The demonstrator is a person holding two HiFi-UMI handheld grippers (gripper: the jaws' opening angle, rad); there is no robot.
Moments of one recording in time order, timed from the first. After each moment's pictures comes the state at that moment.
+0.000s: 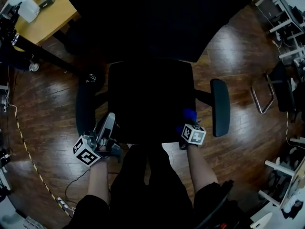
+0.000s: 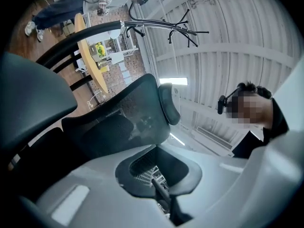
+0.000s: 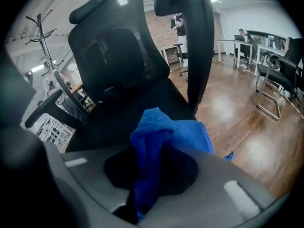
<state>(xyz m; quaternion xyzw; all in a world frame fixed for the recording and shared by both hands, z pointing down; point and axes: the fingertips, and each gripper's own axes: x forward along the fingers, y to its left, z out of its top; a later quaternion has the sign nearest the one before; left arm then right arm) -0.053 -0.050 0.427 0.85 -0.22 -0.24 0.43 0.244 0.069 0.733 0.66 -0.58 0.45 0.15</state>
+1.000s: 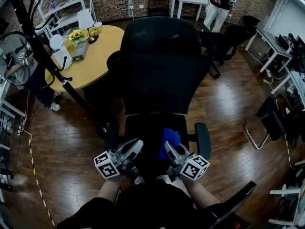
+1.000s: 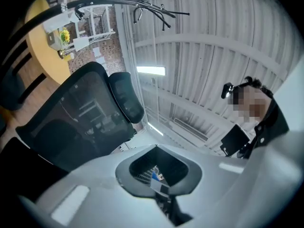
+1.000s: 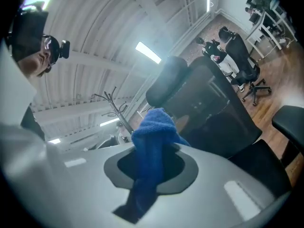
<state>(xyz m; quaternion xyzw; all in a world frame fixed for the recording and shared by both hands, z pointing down) -0.002 0.000 0.244 0.89 -0.08 -0.22 0.39 0.102 0.017 0.307 0.47 -0.80 0.31 -0.20</state>
